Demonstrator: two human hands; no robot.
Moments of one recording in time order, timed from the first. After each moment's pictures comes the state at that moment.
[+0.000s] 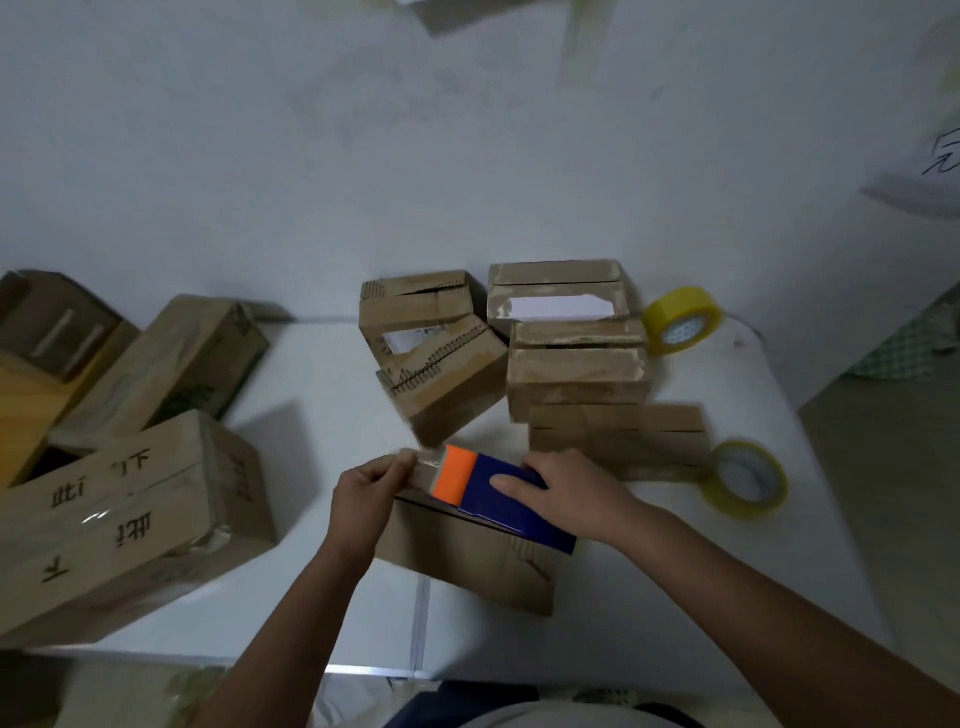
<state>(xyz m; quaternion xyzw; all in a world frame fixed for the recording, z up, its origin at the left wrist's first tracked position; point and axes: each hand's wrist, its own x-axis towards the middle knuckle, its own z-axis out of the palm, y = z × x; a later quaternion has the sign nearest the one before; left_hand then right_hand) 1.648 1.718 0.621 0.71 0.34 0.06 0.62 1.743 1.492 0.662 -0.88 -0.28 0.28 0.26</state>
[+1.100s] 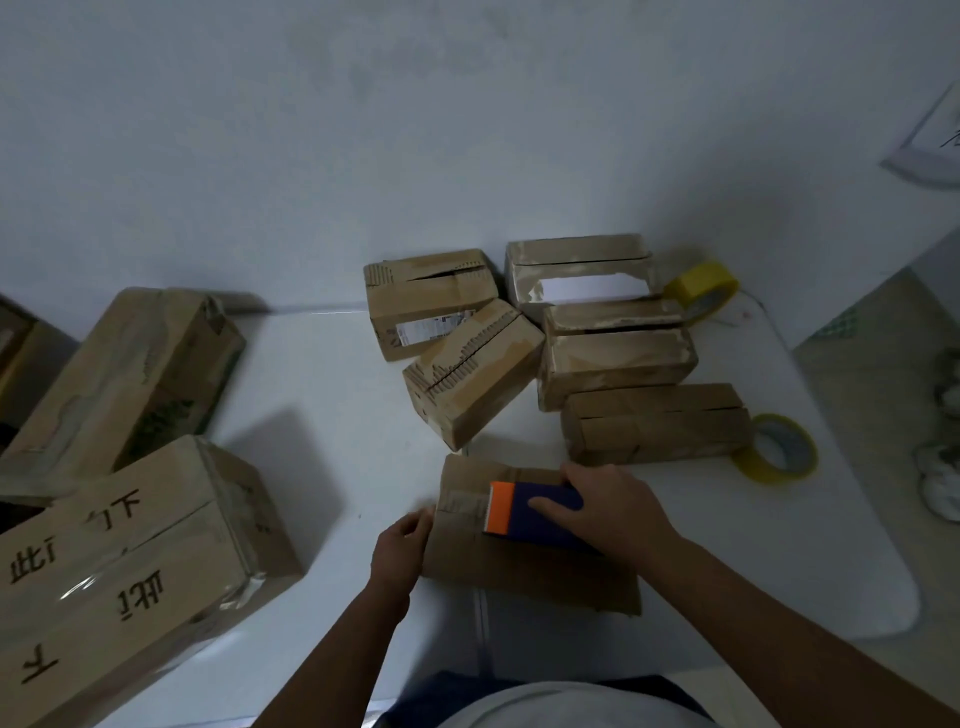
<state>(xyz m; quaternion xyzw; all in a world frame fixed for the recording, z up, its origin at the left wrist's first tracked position) 1.627 1.792 0.510 0.68 0.38 -0.12 0.62 1.717 1.560 0.617 -0.95 -0.19 0.19 0.13</state>
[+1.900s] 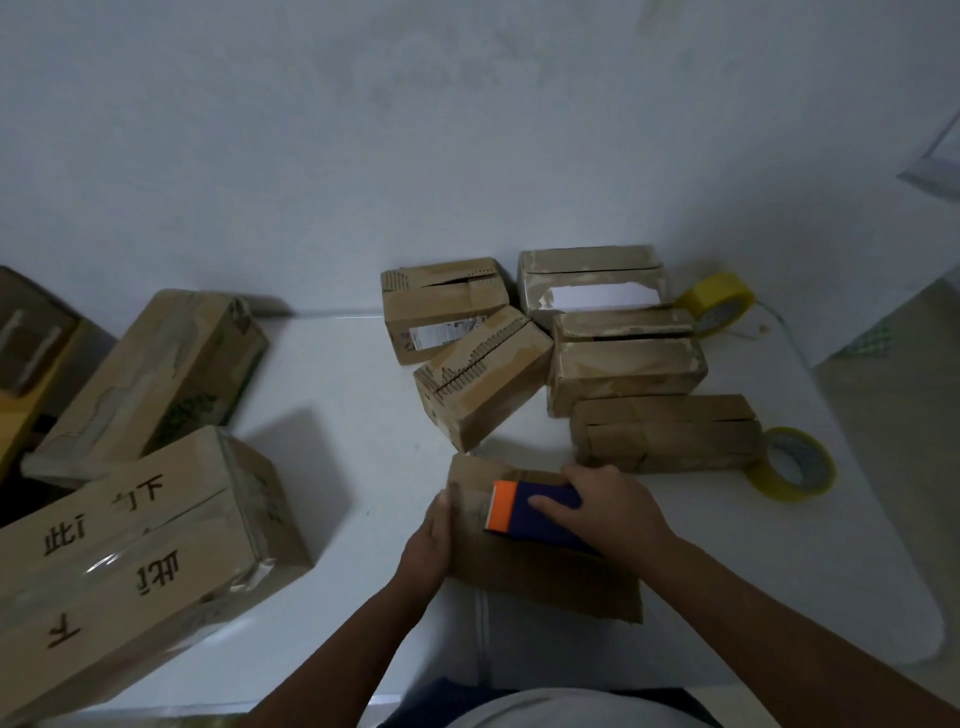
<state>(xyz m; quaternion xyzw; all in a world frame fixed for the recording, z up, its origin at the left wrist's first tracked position) 1.626 1.765 0.550 0.71 0.31 -0.19 0.60 1.720 1.560 0.615 -0.95 -0.19 0.19 0.14</state>
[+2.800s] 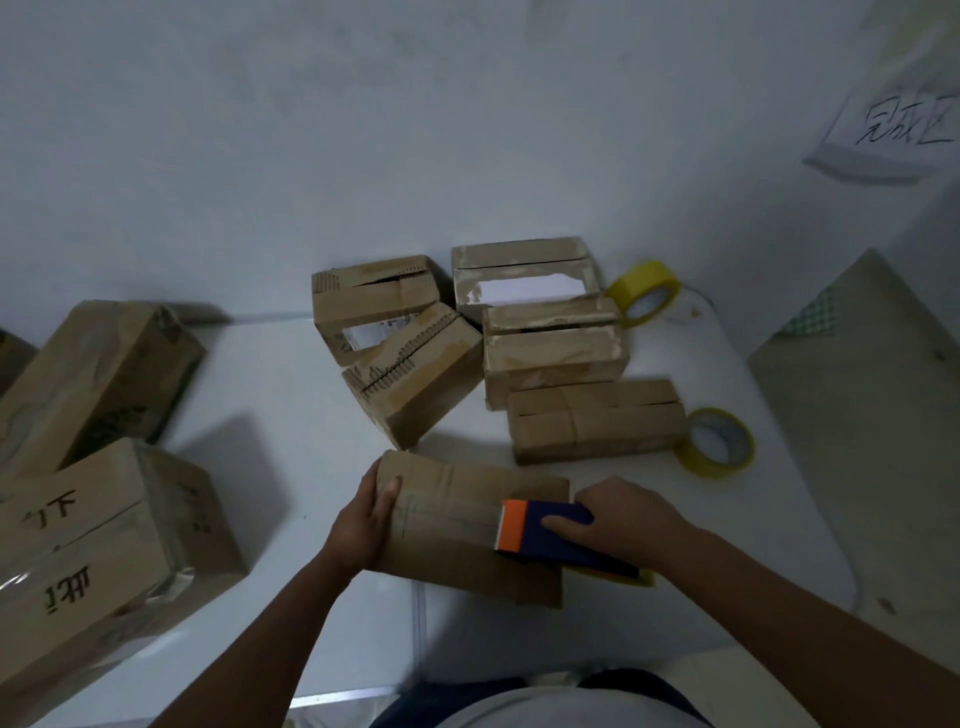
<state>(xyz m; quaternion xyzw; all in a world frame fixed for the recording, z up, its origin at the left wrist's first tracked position) 1.653 1.764 0.546 0.82 0.24 -0.18 0.49 1.724 1.460 0.625 -0.93 -0.19 0.30 0.04</state>
